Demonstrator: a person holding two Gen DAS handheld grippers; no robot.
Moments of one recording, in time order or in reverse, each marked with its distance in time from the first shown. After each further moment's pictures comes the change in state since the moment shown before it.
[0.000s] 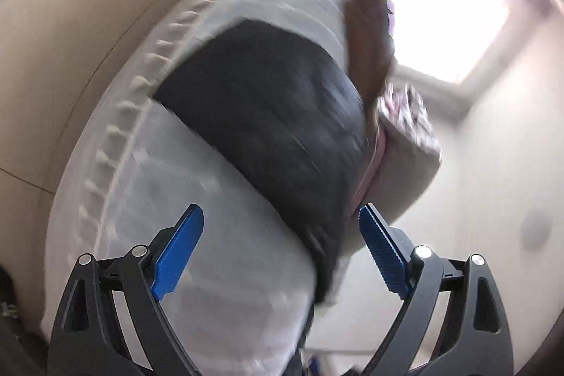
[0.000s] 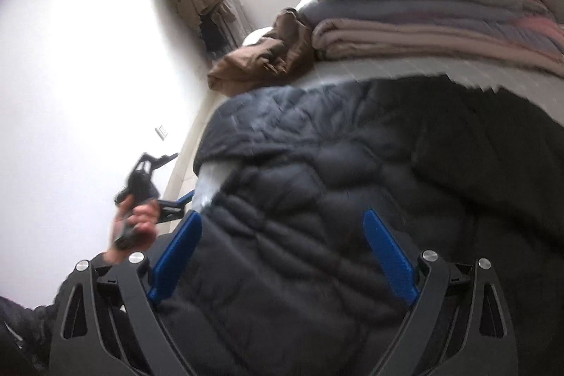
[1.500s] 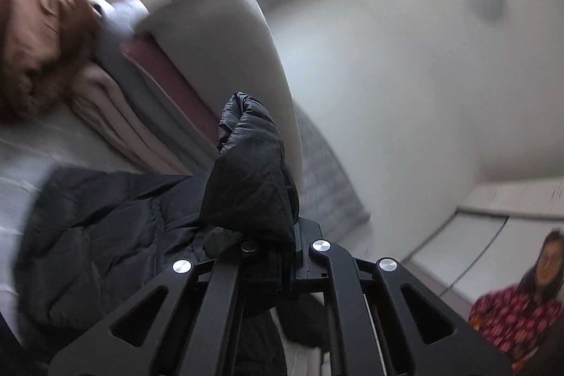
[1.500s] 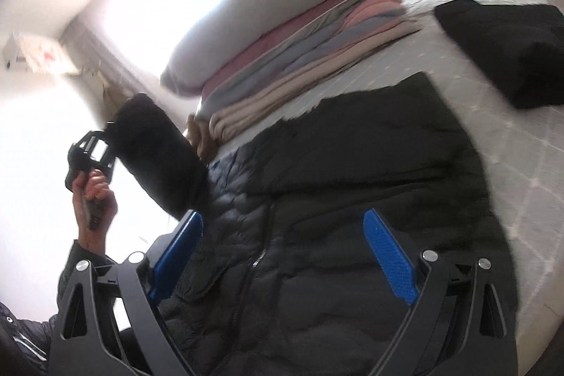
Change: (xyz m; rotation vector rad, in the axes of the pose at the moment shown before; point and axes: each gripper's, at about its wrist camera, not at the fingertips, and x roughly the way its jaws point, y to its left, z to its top) left arm 0.185 -0.342 -0.315 0.892 0.216 -0.099; right arm -0.236 -0.173 -0.098 0.438 -0.344 -0.095
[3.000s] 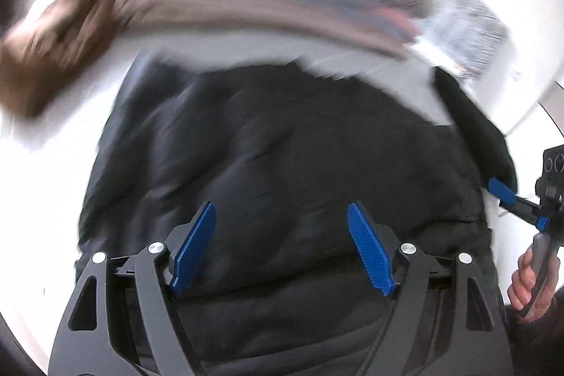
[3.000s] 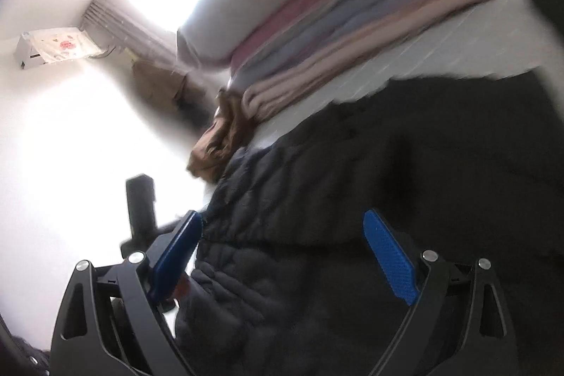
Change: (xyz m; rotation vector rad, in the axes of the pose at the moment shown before) left arm 0.061 0.116 -0.104 0.323 0.609 0.699; right arm 0.222 0.026 0.072 0.000 0.318 0.190
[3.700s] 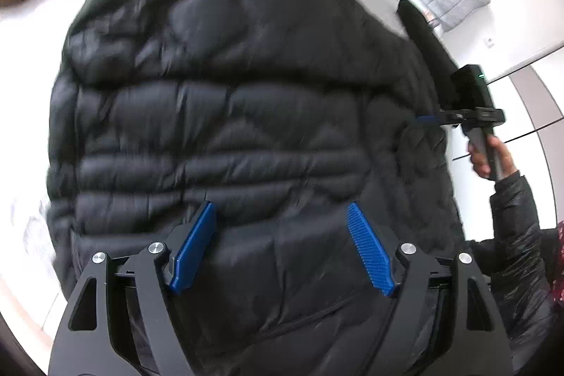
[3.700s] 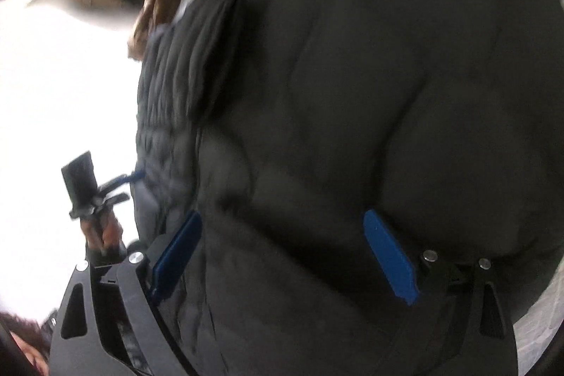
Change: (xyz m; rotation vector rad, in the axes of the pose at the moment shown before) left arm -0.035 0.003 -0.100 0.009 0.287 -0.229; right arm -0.019 -0.094 -0.025 0.053 0.672 -0.072
